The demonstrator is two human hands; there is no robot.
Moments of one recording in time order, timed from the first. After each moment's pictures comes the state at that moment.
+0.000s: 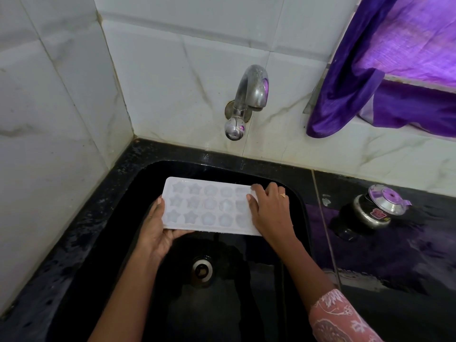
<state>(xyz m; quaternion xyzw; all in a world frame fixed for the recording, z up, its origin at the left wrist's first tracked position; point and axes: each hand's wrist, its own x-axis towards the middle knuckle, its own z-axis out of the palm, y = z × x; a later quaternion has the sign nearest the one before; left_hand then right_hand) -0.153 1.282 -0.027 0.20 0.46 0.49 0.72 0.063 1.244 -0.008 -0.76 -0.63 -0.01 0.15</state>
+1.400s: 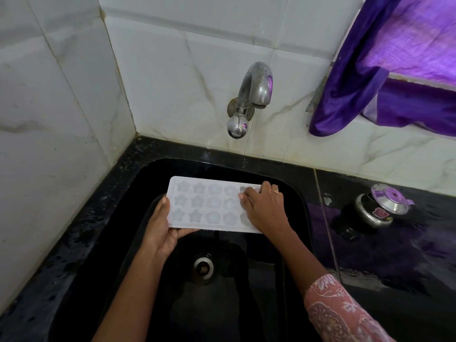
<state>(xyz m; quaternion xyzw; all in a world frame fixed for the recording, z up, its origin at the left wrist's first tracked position) -0.151 1.279 -0.032 0.20 0.46 0.48 0.71 0.058 1.257 -0.008 -0.77 -0.64 0.05 0.06</state>
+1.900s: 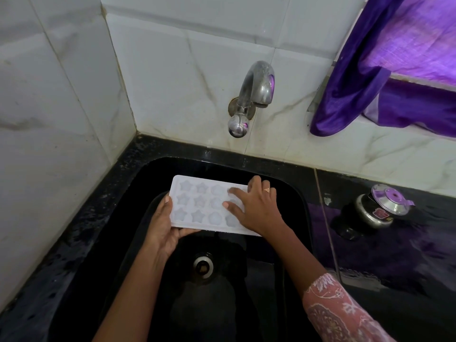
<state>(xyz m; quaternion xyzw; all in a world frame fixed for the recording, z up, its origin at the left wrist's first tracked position) -0.146 1.279 -0.031 0.22 0.48 0.48 0.70 0.046 1.257 0.000 -0.71 -0.70 0.03 0.03</state>
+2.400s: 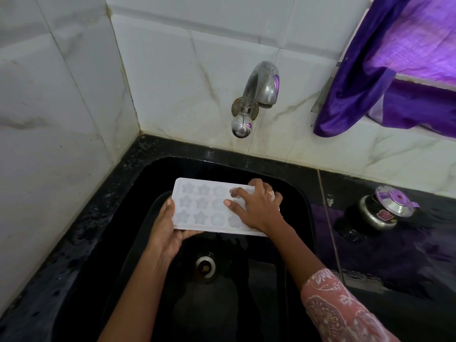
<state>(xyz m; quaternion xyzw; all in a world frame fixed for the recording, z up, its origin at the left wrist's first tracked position) -0.147 1.274 -0.034 0.21 0.48 0.48 0.71 0.047 1.266 -0.010 -0.74 -0.65 0.12 0.03</state>
